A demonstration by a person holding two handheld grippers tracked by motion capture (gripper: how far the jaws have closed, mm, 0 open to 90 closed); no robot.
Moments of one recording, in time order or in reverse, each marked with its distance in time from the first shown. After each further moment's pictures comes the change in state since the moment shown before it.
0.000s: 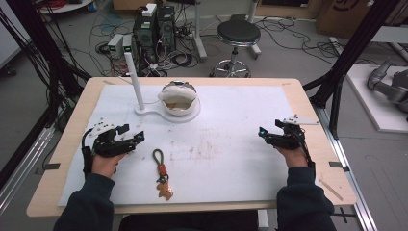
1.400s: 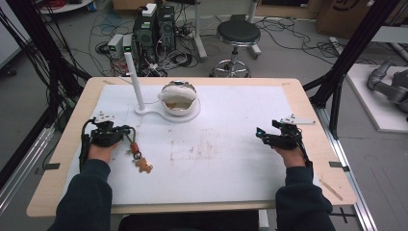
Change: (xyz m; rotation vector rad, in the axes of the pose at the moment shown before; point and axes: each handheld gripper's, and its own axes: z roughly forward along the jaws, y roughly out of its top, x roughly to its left) left arm 0.053 0.002 0.026 0.238 0.189 0.017; right arm 0.004 0.000 0.006 0.007 0.022 -0.007
